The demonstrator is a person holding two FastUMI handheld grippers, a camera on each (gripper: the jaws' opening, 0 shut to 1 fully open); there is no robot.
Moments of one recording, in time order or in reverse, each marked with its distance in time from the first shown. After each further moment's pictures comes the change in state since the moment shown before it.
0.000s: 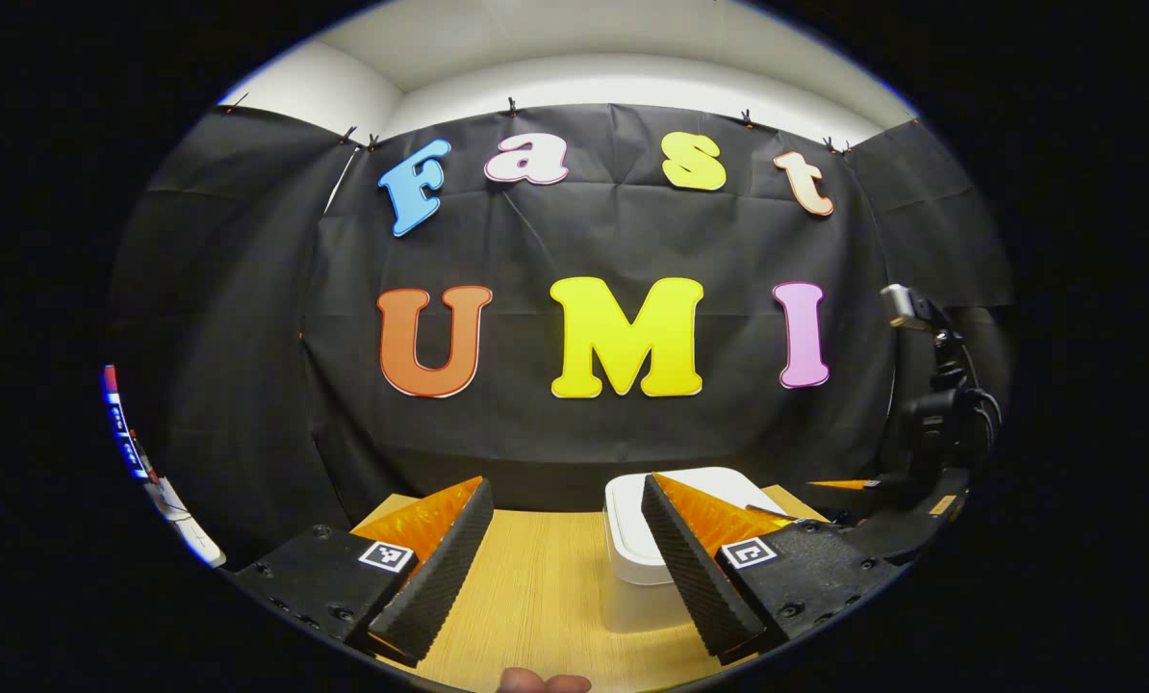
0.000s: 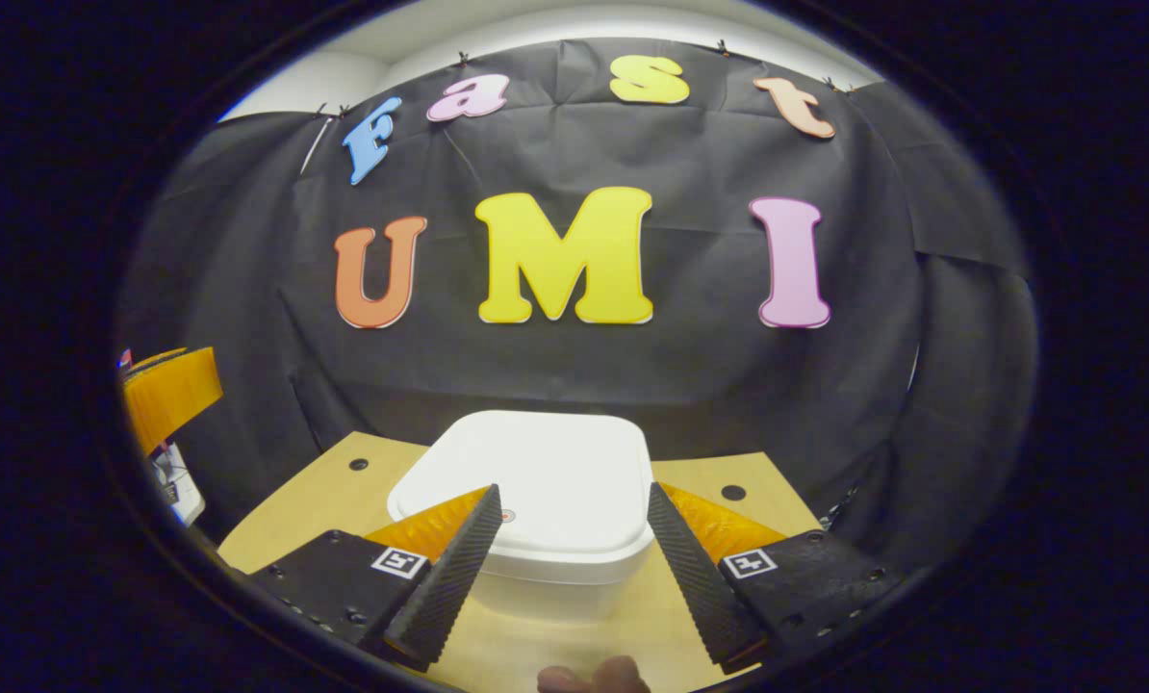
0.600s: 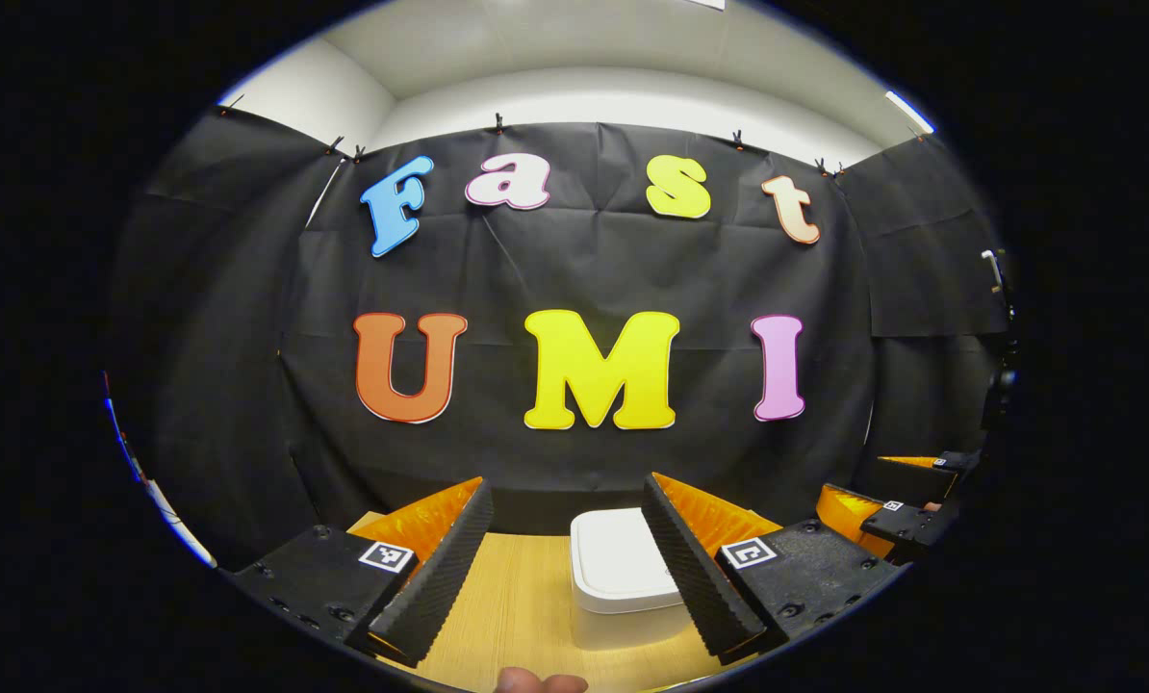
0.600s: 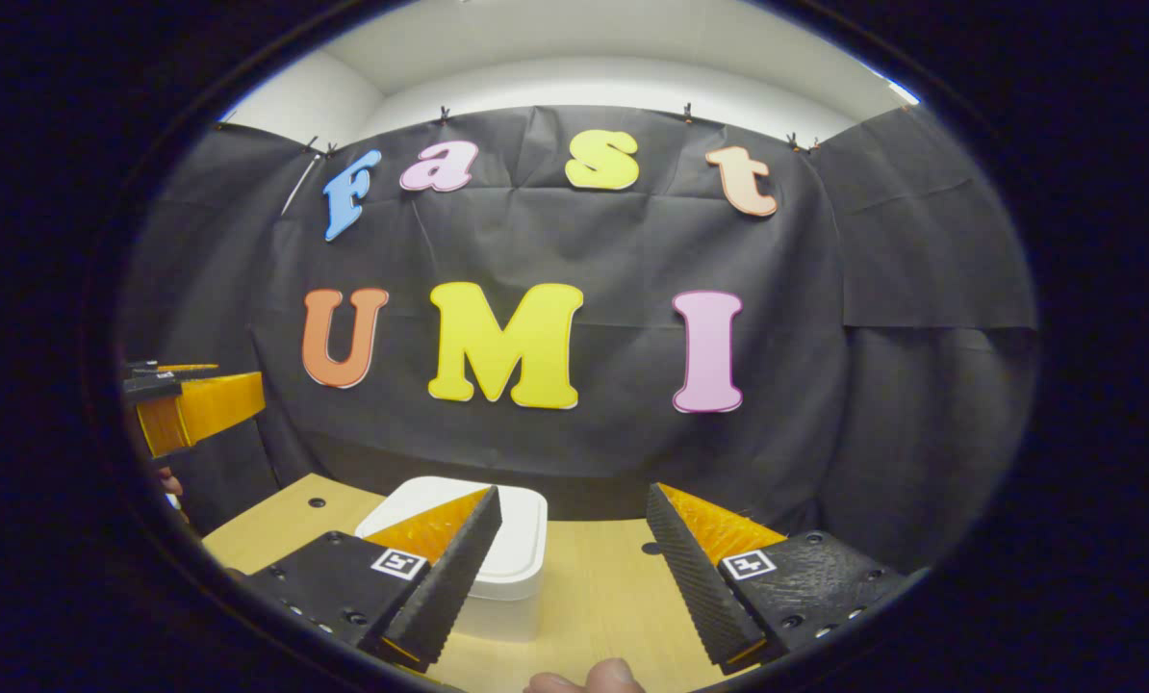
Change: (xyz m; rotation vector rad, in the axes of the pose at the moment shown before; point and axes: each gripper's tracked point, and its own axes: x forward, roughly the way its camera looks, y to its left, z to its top) left arm -0.004 -0.020 0.049 -0.034 -0.057 -0.045; right arm -0.083 -0.054 0.080 -0.004 -0.211 -0.108
